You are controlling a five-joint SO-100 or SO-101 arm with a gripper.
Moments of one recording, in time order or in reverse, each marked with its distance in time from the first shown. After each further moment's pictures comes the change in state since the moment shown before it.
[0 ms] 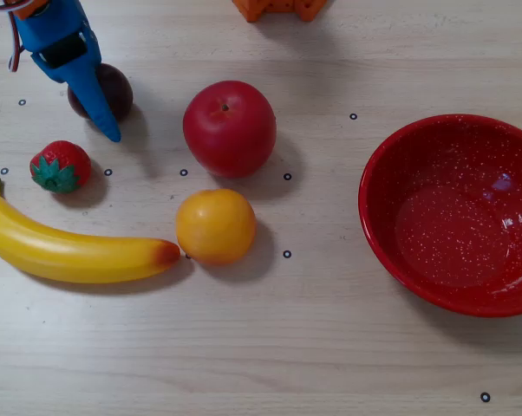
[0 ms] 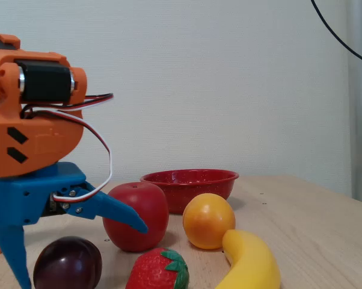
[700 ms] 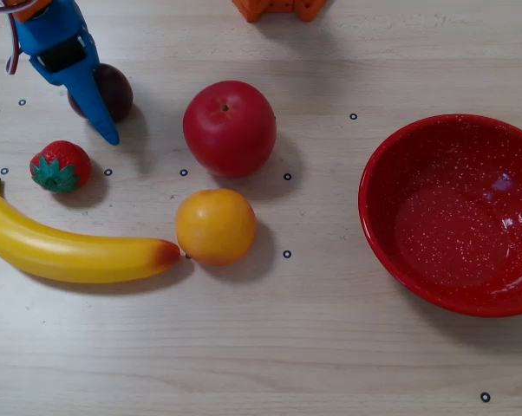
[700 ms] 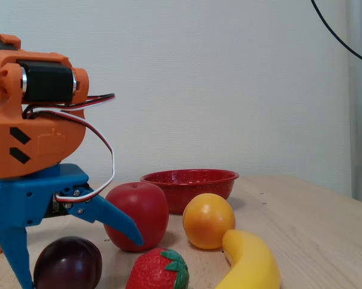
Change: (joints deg) arm 0.0 0.0 0.0 -1.8 0.0
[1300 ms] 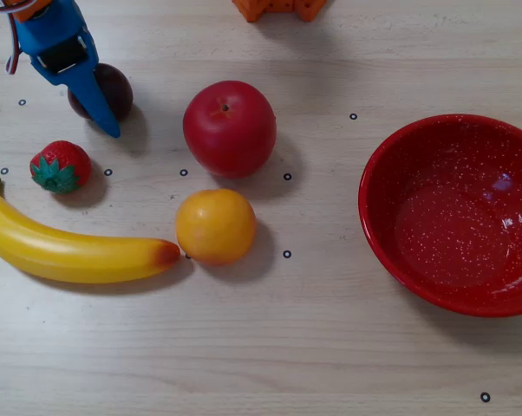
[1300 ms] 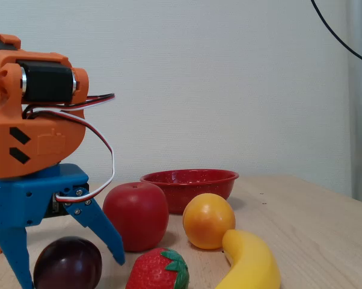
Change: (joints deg) arm -0.1 0.0 0.0 0.0 0.1
